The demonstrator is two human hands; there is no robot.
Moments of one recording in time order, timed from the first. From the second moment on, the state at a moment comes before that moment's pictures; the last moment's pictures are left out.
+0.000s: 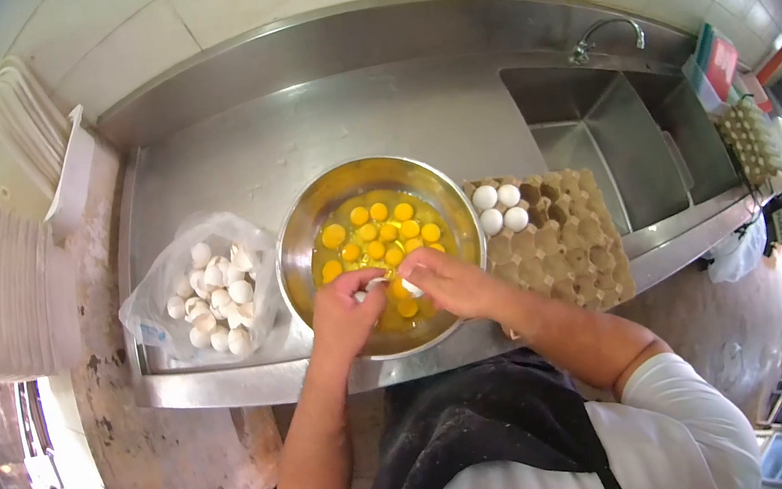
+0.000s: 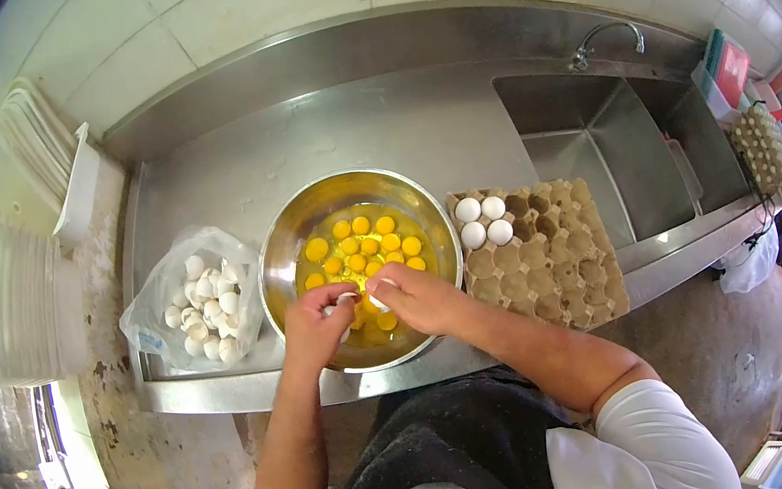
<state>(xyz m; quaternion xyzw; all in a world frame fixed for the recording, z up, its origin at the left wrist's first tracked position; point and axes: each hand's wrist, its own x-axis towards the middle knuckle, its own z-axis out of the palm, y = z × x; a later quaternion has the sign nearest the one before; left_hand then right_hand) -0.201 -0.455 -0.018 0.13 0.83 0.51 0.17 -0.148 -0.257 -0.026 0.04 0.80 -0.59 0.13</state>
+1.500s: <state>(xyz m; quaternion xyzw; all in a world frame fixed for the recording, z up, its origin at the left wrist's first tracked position) -0.117 -0.514 0.013 0.11 0.64 0.72 0.25 -0.034 -0.302 0.011 -0.14 0.90 -0.41 -0.10</state>
